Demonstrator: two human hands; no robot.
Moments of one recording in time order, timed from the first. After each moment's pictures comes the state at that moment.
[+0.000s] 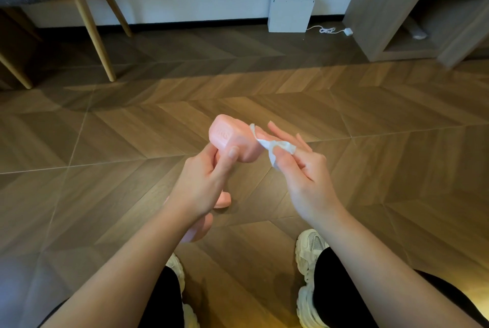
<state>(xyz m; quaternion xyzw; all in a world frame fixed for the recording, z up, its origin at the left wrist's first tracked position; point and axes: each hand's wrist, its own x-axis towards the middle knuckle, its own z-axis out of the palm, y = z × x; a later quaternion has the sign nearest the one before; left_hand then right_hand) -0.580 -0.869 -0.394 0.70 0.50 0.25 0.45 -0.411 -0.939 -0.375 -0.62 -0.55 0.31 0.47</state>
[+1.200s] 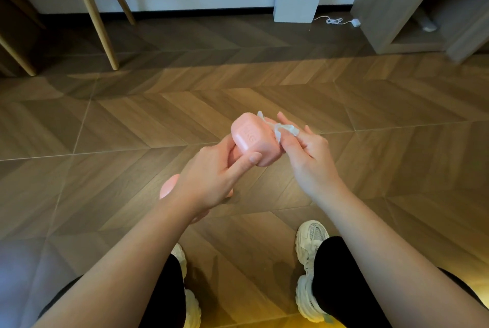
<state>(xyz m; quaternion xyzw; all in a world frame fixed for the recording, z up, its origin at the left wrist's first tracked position) -0.579 -0.869 -0.394 0.79 0.45 0.17 0.38 -0.400 -0.923 -0.386 -0.64 -0.55 0.32 0.43</state>
